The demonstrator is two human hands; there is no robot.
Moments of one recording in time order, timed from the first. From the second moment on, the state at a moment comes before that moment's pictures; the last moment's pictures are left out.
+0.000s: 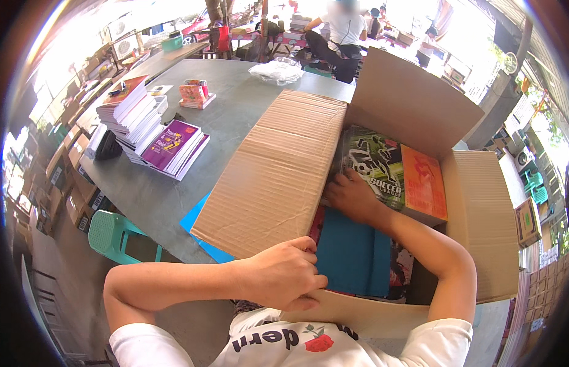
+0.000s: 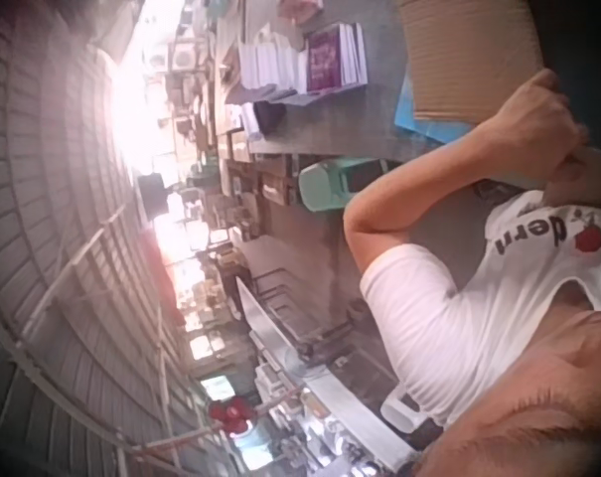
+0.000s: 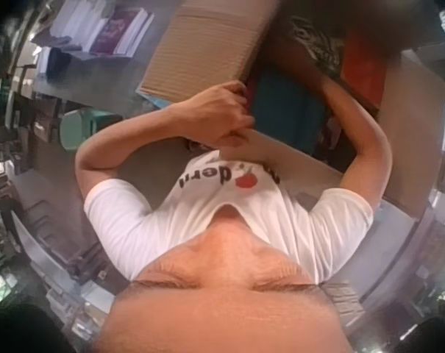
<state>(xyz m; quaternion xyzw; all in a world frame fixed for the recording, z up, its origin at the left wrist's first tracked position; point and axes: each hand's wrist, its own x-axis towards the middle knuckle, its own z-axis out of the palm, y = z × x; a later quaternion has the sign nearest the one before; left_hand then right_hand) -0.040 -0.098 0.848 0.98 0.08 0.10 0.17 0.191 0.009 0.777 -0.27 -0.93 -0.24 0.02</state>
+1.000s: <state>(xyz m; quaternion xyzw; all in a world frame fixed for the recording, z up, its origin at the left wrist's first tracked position) -0.039 -0.093 0.844 0.97 0.08 0.11 0.20 0.224 0.020 0.847 -0.28 -0.94 -0.14 0.11</state>
